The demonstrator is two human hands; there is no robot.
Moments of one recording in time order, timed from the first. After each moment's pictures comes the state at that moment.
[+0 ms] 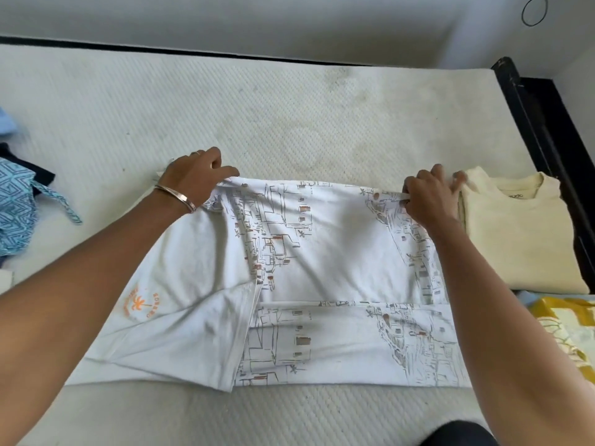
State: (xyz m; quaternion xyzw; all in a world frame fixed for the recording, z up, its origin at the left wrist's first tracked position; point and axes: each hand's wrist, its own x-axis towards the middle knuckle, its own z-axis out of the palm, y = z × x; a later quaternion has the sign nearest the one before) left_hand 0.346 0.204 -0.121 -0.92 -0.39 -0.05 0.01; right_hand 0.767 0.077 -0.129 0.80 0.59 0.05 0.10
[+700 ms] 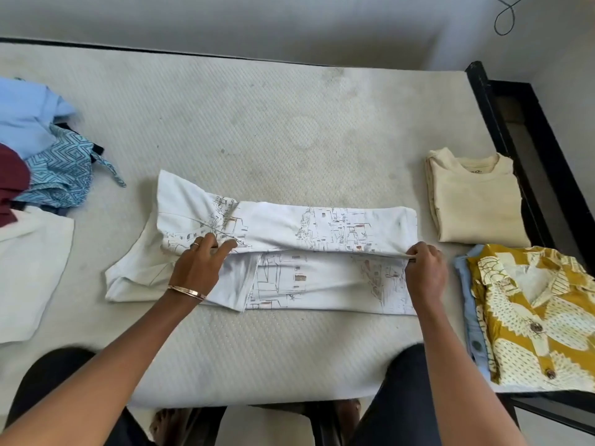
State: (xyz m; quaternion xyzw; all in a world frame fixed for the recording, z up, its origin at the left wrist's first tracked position) left_hand 0.294 -0.040 -0.132 -0.88 -0.45 -0.10 0.01; right_hand 0.709 -0.145 -0.140 0.89 0.43 -0.04 -0.16
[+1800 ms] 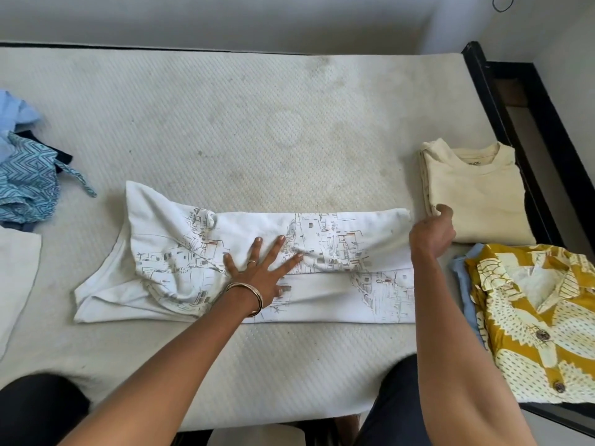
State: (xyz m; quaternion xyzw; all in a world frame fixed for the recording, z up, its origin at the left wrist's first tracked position) left_hand 0.427 -0.053 -0.163 -0.82 -0.47 0.24 -0.22; right_hand 0.755 -0.062 -0.139 0.93 0.14 -0.10 -0.31
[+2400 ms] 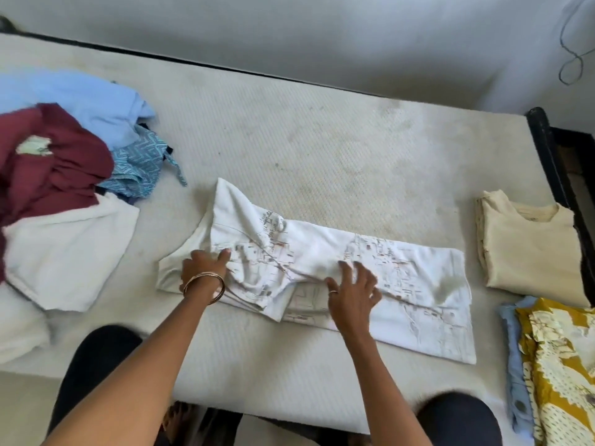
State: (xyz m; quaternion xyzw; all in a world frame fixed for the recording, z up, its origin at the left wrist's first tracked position) left_hand 0.252 -0.026 -0.146 -0.37 -0.87 -0.05 -0.33; right_hand 0.517 -0.116 -0.155 0.82 0.53 -0.18 -0.13
